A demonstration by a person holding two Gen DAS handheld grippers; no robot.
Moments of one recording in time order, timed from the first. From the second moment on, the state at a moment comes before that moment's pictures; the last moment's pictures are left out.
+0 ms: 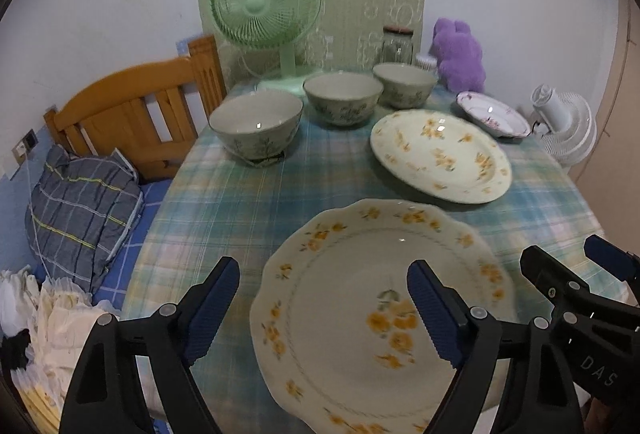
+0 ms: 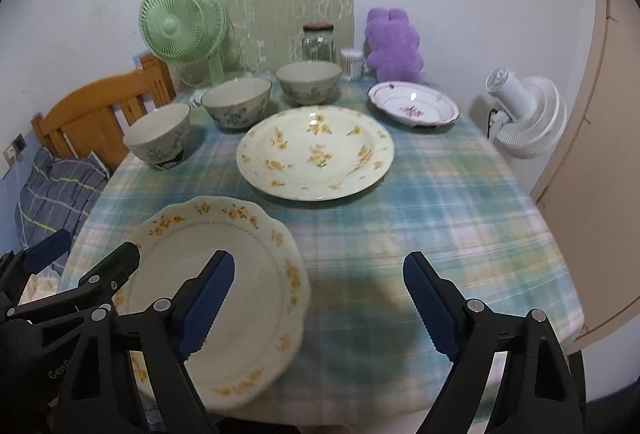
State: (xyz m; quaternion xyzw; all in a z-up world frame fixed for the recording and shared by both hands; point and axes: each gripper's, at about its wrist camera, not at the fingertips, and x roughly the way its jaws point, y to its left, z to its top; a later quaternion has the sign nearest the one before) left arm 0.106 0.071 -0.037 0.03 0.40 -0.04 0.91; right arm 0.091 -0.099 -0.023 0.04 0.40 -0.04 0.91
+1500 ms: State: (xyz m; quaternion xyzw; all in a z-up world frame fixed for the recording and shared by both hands) left arm 0.160 0.071 -0.105 0.03 0.56 -0.11 0.82; right arm 0.155 -0.074 -0.103 0.06 0.57 -0.07 0.82
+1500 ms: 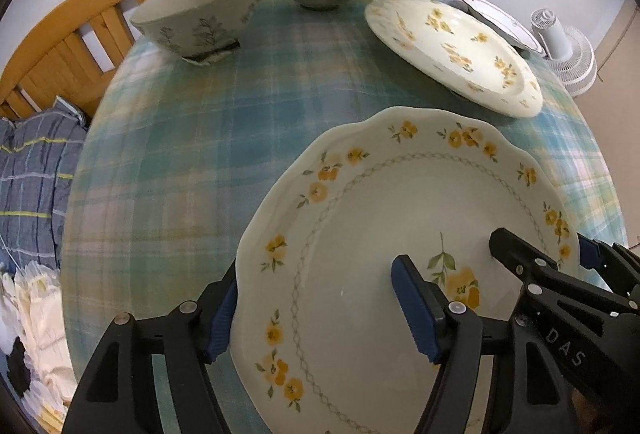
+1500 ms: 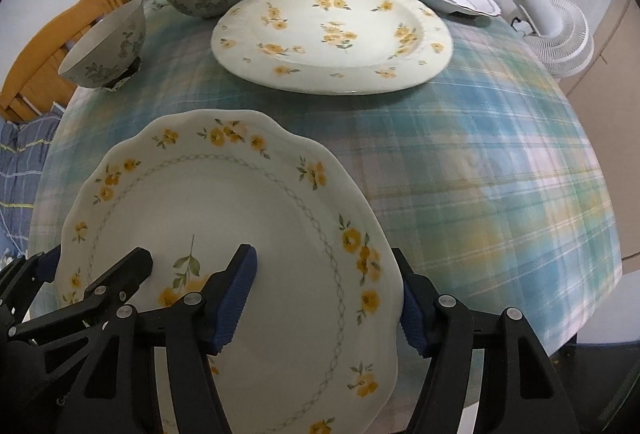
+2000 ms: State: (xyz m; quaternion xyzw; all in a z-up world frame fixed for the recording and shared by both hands) left arm 0.146 -0.011 -0.086 0.02 0.55 -0.08 0.83; right arm 0.142 -0.156 -0.086 0.05 0.55 -0.06 0.83
